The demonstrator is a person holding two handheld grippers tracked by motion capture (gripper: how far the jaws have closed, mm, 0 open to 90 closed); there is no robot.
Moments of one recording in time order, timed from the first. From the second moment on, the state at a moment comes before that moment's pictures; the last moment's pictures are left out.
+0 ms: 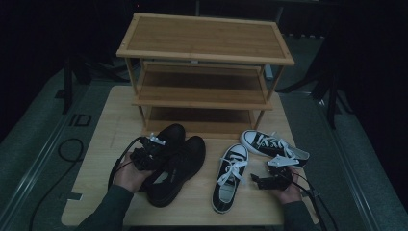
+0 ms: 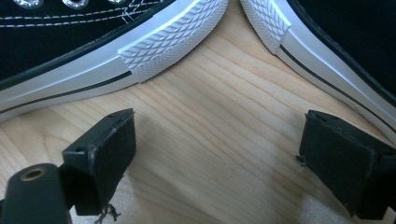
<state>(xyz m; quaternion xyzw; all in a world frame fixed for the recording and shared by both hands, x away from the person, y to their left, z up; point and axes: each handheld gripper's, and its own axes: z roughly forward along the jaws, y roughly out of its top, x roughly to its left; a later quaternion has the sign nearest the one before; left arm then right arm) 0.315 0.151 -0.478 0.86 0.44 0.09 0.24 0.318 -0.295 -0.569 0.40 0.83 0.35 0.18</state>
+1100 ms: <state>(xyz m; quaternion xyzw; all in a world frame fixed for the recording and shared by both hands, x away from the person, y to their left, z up) 0.320 0.148 -0.459 0.88 0.39 0.10 0.26 0.318 -0.295 -0.568 0.40 0.83 0.35 0.18</state>
